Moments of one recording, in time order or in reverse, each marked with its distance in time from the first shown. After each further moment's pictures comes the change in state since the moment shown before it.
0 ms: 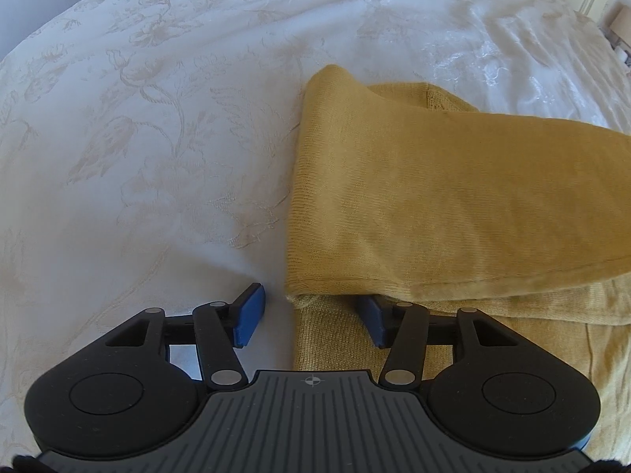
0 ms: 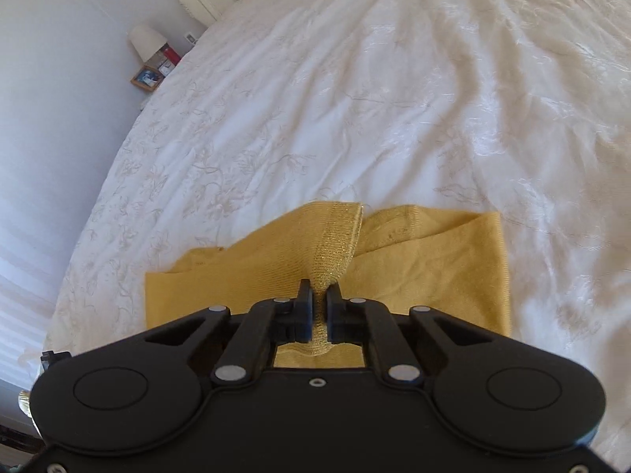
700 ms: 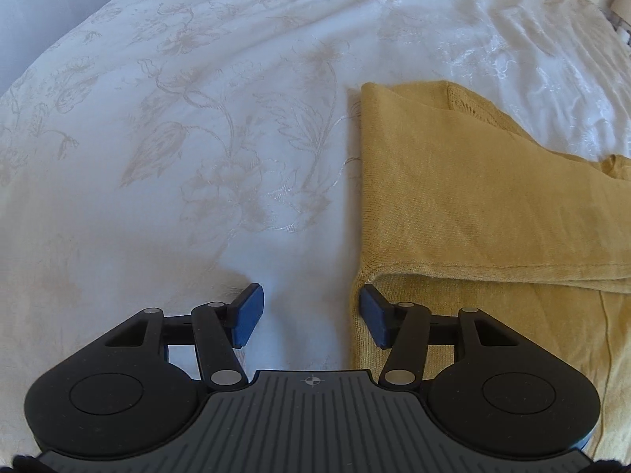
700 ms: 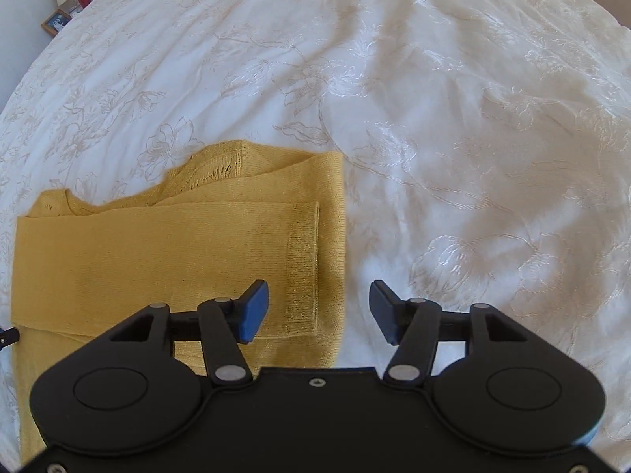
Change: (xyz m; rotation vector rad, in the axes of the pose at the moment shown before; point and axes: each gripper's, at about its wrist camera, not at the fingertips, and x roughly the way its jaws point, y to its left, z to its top) left arm -0.029 0.017 -0.006 0.054 -0.002 0.065; right arm 0.021 -0.048 -0.025 -0.071 0.079 -0.335
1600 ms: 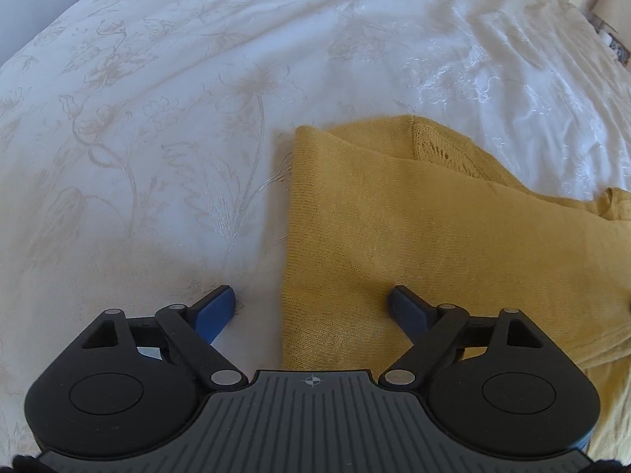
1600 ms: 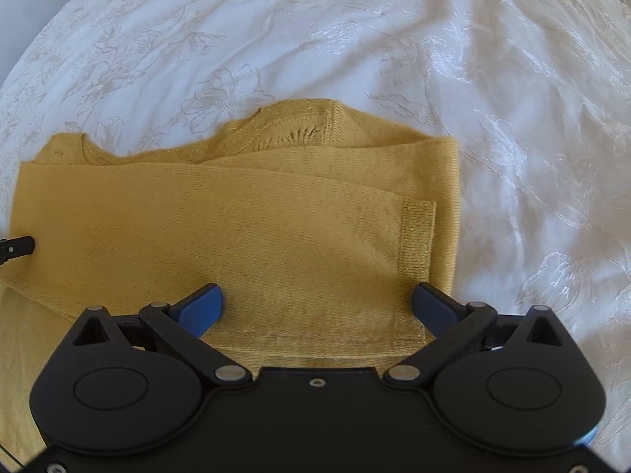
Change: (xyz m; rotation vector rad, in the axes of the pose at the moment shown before) left arm 0.048 -0.028 0.045 0.019 -0.005 -0.092; right arm 0.048 0.050 -0.002 -0.132 0.055 0.016
